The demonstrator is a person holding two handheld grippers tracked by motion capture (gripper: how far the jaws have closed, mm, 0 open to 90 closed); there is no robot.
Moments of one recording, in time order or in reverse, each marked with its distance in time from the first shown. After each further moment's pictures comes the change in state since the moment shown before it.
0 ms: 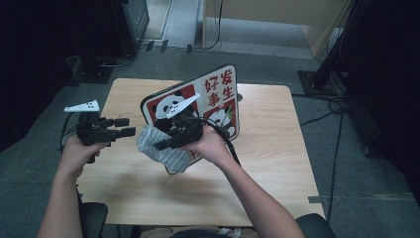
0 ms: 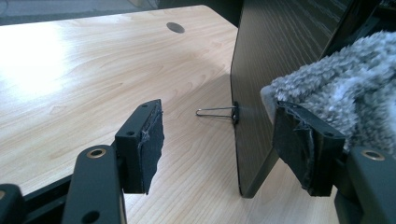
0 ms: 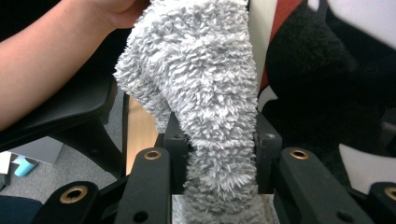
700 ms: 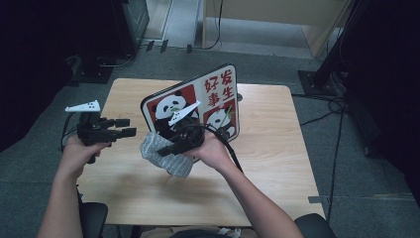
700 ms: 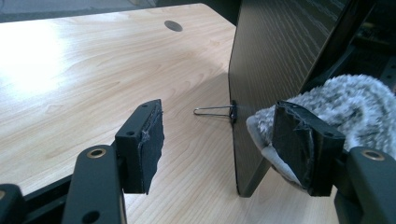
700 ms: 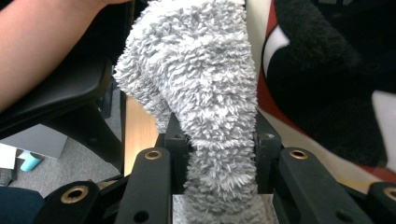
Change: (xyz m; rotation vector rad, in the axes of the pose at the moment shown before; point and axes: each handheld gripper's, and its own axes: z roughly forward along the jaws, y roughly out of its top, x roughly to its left) left arm -0.001 0.001 0.002 0.008 -0.007 -0.002; right arm -0.005 -0.021 0.012 0.029 0.008 0.023
